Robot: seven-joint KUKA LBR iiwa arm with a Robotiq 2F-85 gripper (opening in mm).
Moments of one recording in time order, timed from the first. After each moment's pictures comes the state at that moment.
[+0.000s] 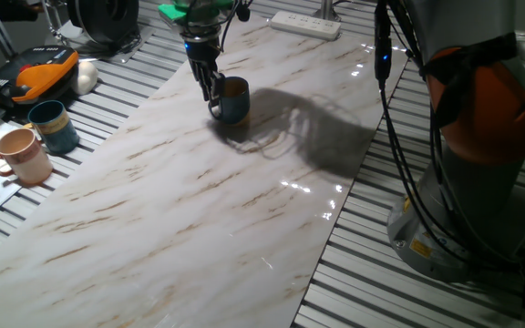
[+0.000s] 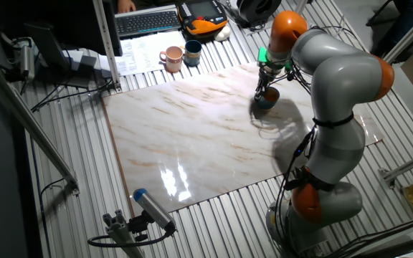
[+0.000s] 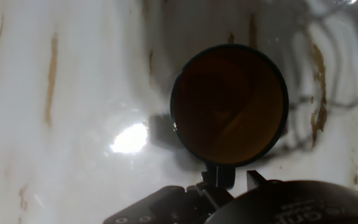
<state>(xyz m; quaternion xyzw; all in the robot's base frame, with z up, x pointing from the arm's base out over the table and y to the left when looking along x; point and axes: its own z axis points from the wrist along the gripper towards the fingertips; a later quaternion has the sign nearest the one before) 0.576 -0.077 0.104 -0.87 -0.50 0.00 0.05</state>
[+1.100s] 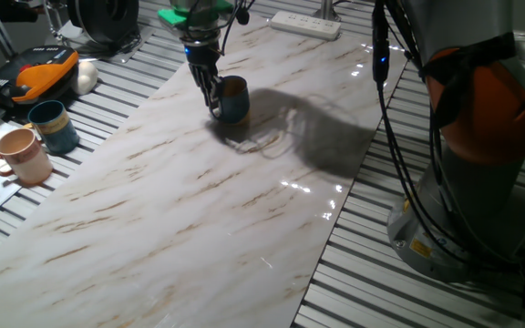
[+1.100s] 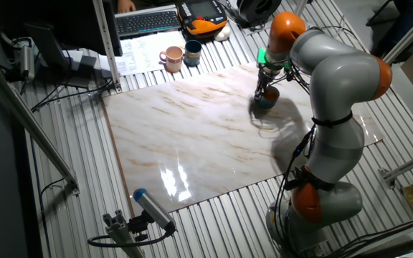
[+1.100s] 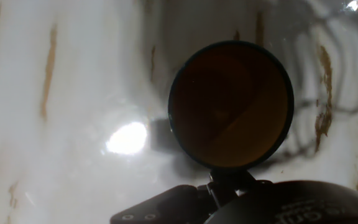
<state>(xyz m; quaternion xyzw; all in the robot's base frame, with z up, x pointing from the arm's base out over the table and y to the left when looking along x) 0.573 -0.075 0.095 -0.86 -0.51 0.01 0.06</state>
